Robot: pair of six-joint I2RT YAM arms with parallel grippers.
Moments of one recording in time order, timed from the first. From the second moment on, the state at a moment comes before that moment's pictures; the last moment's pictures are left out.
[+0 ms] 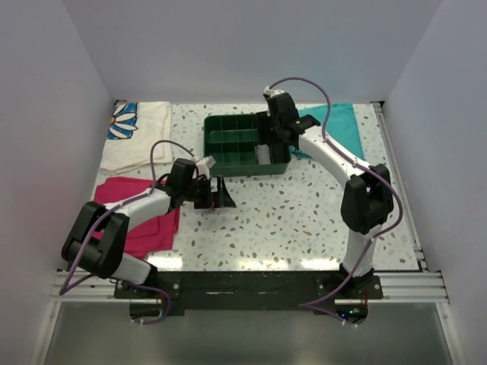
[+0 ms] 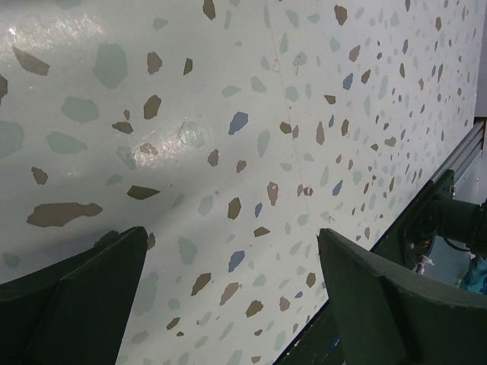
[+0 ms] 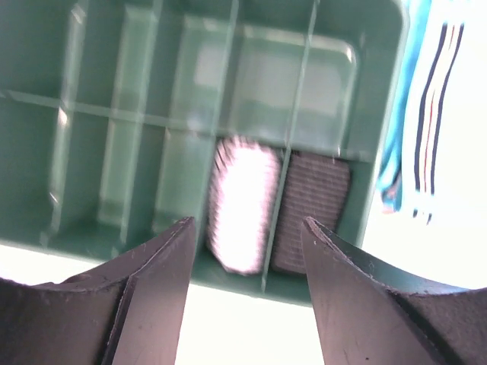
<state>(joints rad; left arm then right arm) -0.40 1.46 0.67 -0.04 0.52 -0.49 0.51 1.92 1.72 -0.54 0.17 0.23</state>
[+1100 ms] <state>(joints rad) -0.43 1.24 0.81 -0.22 0.18 -0.43 0.50 1.87 1.35 -0.54 -0.20 0.29</state>
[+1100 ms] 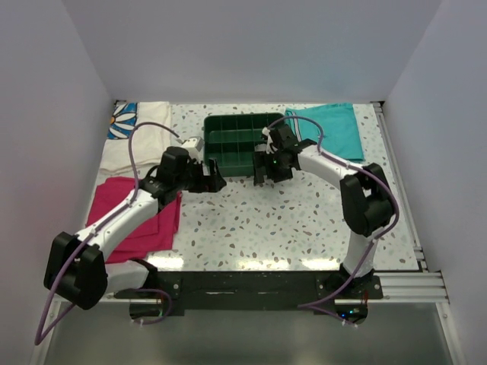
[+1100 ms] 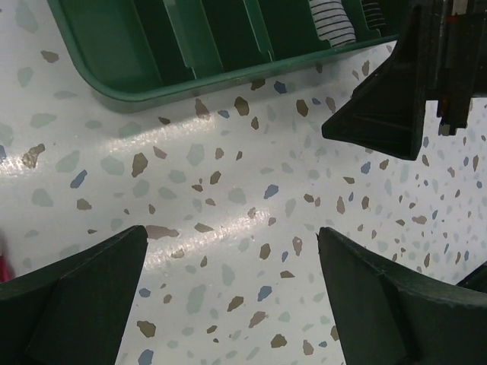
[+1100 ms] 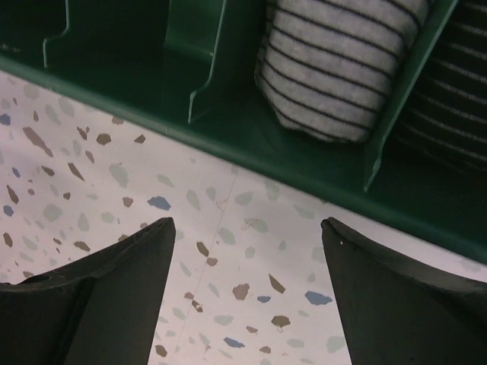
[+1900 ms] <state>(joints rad) -0.43 1.19 0.86 -0.23 0.10 -0.39 0.50 1.57 1.25 -0.50 -0.06 0.26</state>
